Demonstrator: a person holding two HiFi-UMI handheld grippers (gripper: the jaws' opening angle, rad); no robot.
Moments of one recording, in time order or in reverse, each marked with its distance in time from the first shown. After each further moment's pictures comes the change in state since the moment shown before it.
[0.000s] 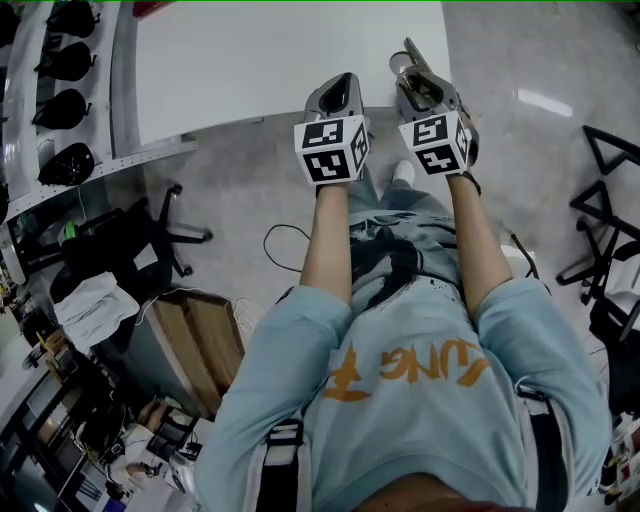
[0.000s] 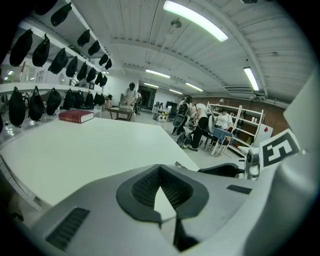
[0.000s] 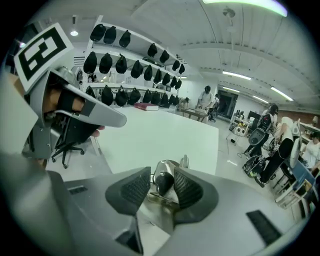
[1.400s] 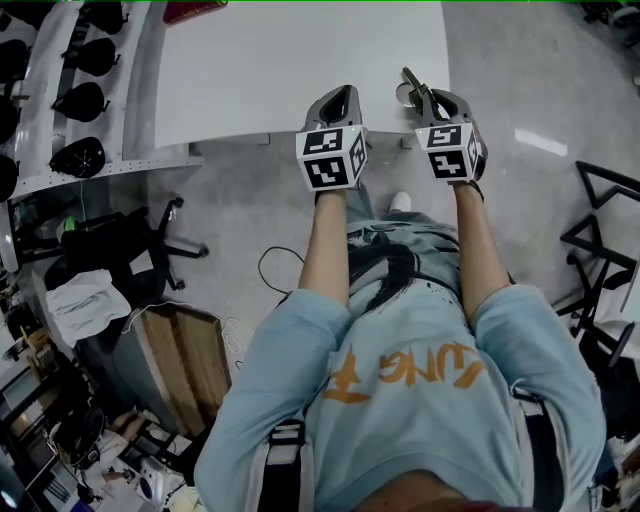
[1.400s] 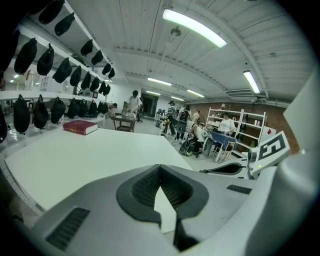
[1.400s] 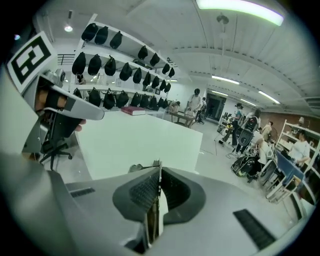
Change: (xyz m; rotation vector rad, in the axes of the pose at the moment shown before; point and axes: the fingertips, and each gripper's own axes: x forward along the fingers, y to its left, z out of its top) left arm -0.014 0.010 0.039 0.010 -0.093 0.039; right arm -0.012 -0.051 0.020 0.036 -0.028 -0.125
